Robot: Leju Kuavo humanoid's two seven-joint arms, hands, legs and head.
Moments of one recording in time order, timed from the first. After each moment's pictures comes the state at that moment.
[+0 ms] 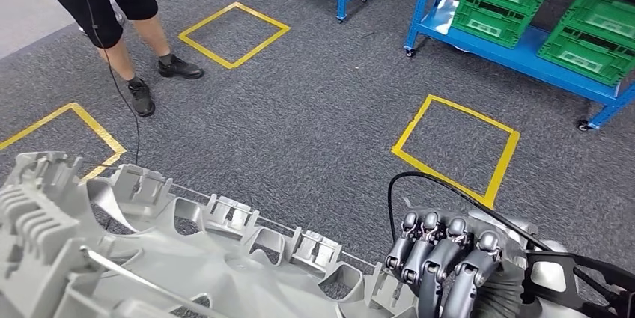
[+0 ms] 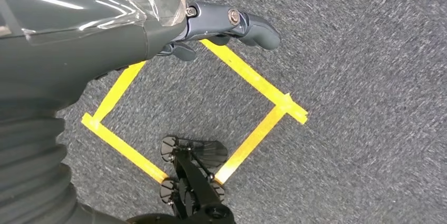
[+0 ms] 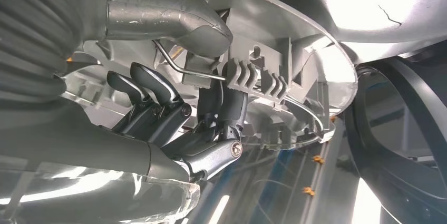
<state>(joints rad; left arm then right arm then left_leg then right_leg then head) -0.04 -0.35 1.51 -1.12 -1.22 -0.82 -0.59 -0.24 -0.23 0.41 -2.13 -0.30 0.74 -0.44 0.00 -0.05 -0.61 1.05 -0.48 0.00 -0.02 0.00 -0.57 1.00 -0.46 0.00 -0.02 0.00</state>
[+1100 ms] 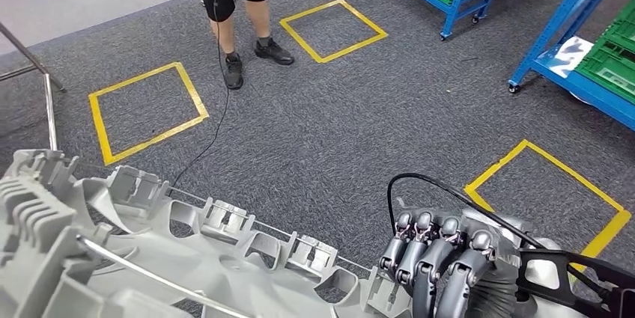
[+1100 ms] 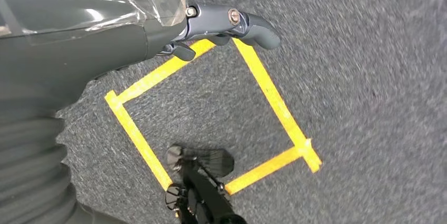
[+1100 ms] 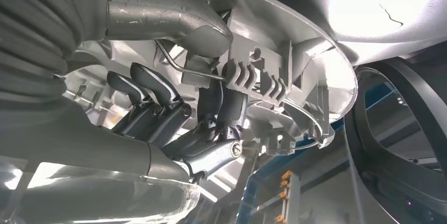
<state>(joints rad) -0.03 -0.34 1.51 -1.14 -1.23 -0.83 -0.58 -0.25 -0.23 0.42 -2.13 -0.30 0.74 -0.44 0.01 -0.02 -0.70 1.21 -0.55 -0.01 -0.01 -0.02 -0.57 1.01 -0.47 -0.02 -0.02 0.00</state>
